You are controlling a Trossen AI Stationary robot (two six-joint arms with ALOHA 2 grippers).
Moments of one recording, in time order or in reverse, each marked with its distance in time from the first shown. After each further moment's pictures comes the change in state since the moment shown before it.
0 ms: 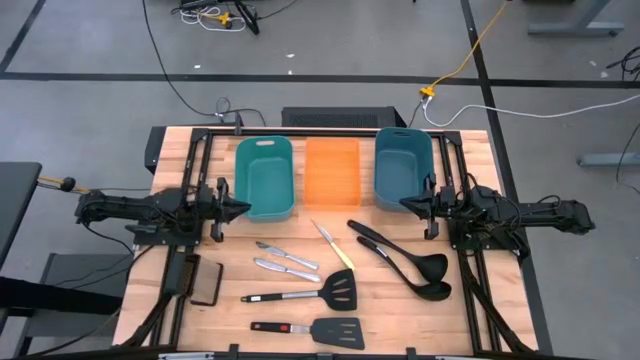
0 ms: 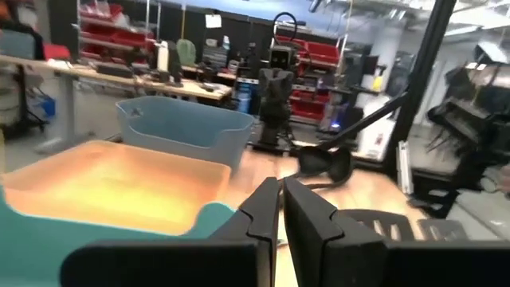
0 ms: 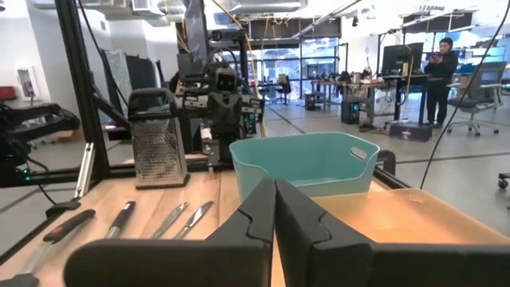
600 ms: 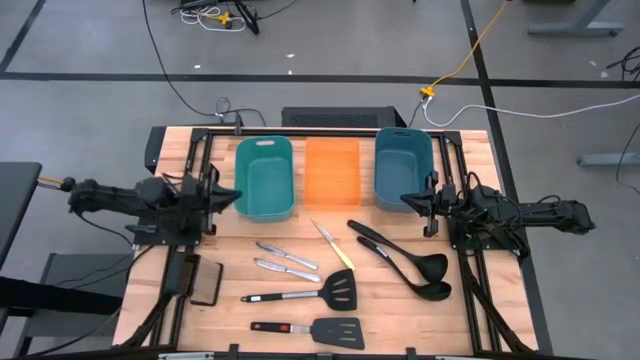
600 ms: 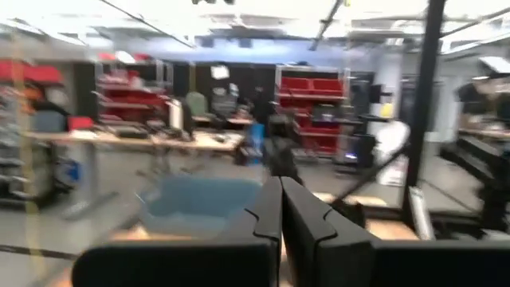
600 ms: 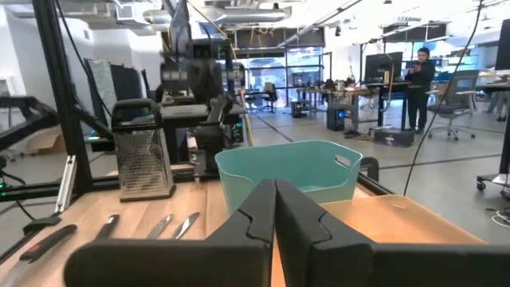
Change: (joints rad) left arm -0.091 0.218 0.294 0.075 -0.141 0.219; right arm 0.000 0.000 0.000 0.025 0.053 -0.004
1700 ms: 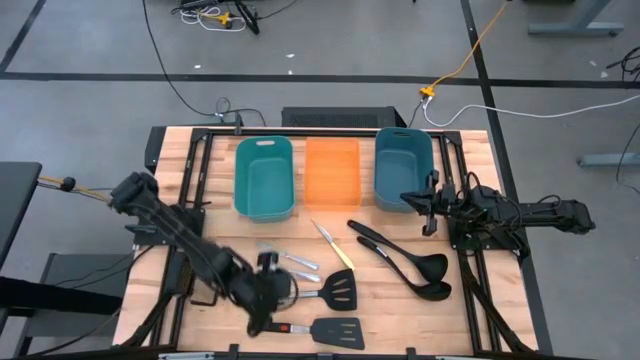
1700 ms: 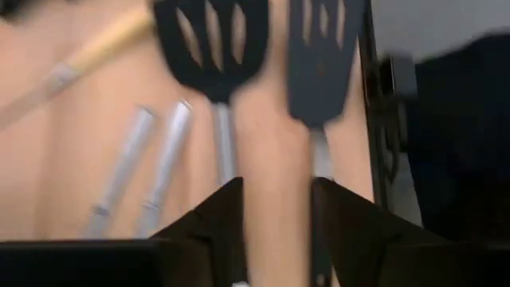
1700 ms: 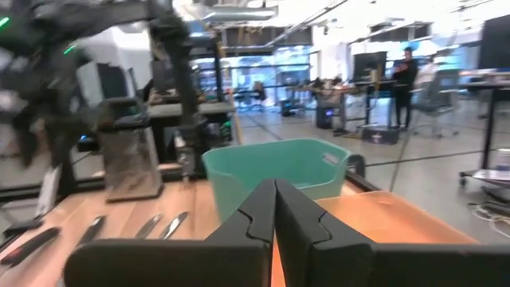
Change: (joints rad) left arm -0.493 1.435 1.116 -0.943 0.096 -0.640; right arm 0.000 0.005 0.000 0.003 0.057 -0.003
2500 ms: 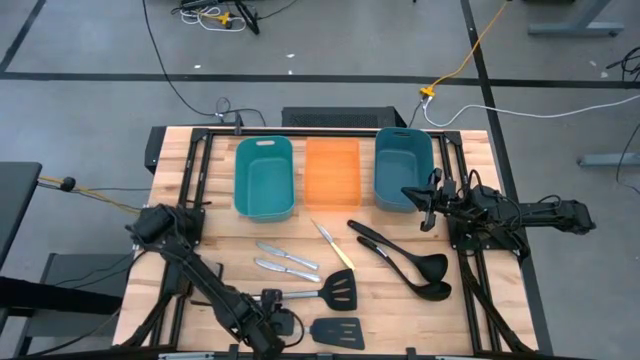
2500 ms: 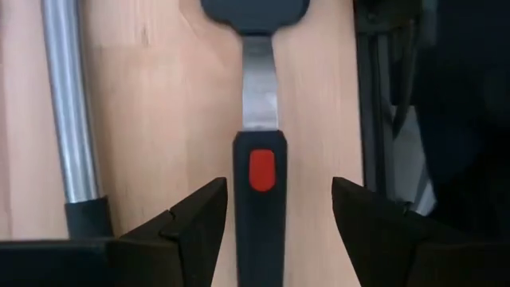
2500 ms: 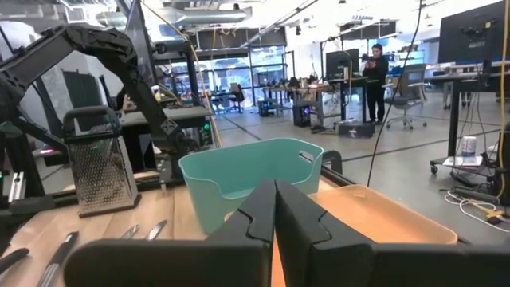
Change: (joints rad) left arm -0.119 0.307 0.000 0.169 0.055 -0.103; right arm 0.000 0.001 0.000 -0.002 0.074 0.032
